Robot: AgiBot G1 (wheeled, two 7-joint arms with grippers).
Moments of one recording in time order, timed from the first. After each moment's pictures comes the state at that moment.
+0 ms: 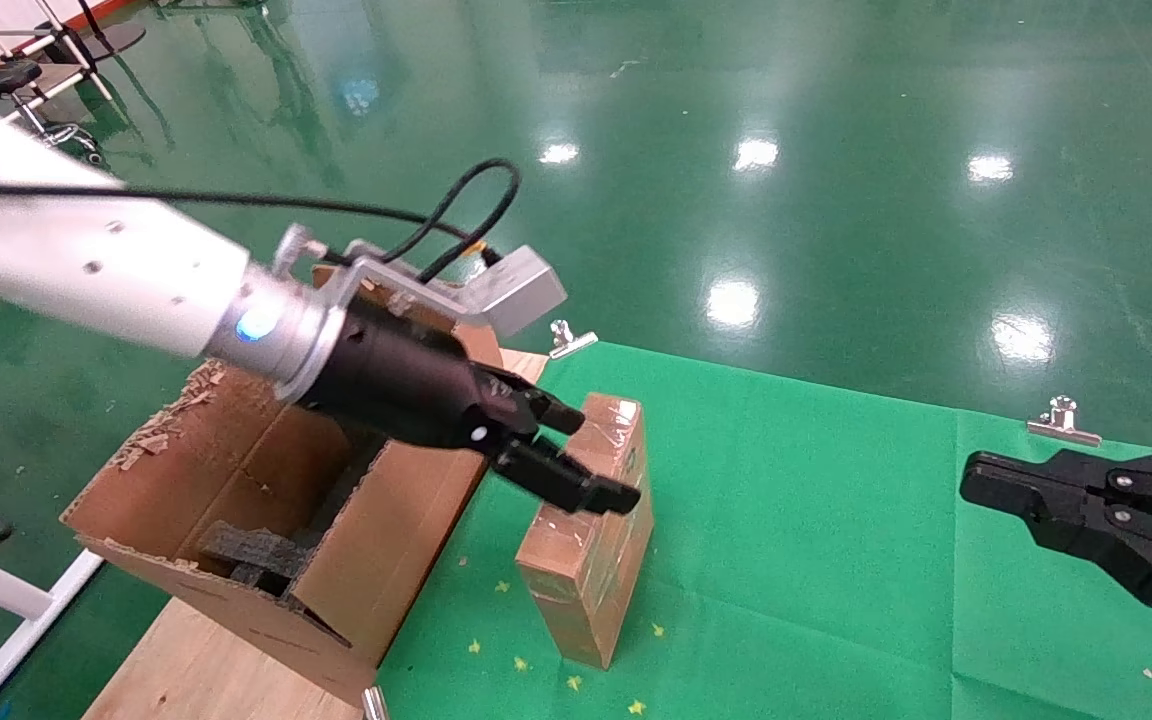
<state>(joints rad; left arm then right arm) -1.65 0.77 0.71 -1.21 1.48 1.56 -1.10 1.08 -0.57 -0.36 1.24 -0.66 -1.44 0.13</state>
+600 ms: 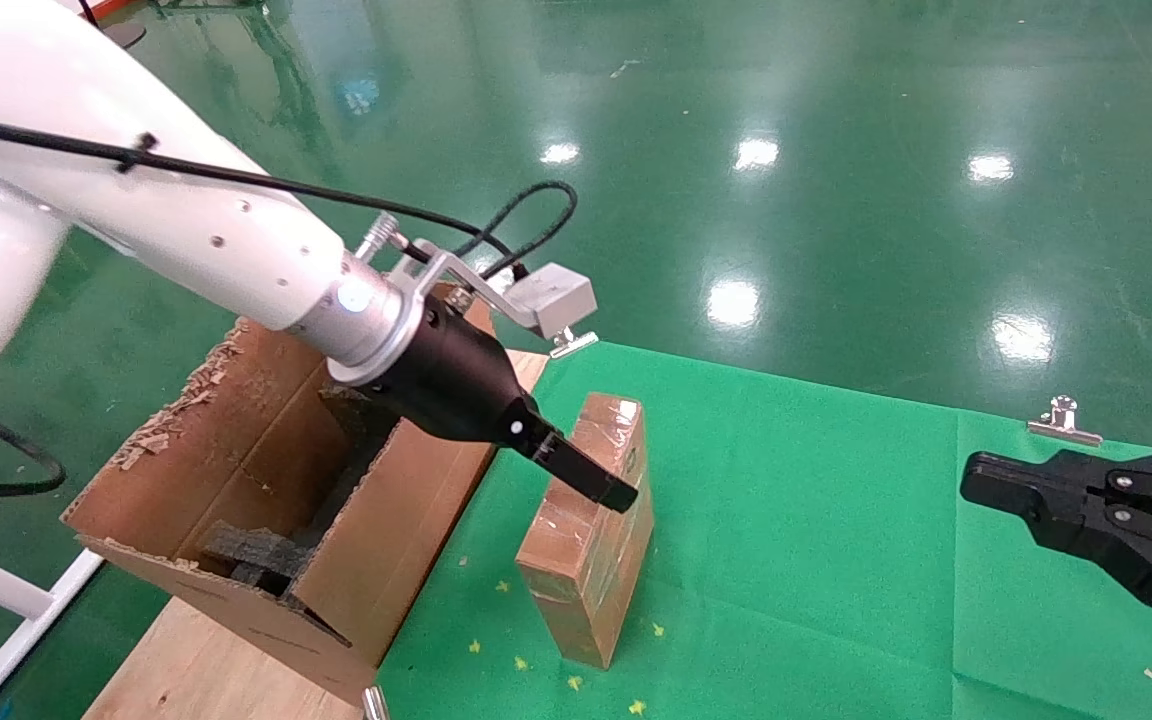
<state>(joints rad) -1.79 0.90 0.94 -1.16 1.63 1.57 -1.42 1.08 -0.57 -0.36 1.24 -0.66 -1.44 0.13</state>
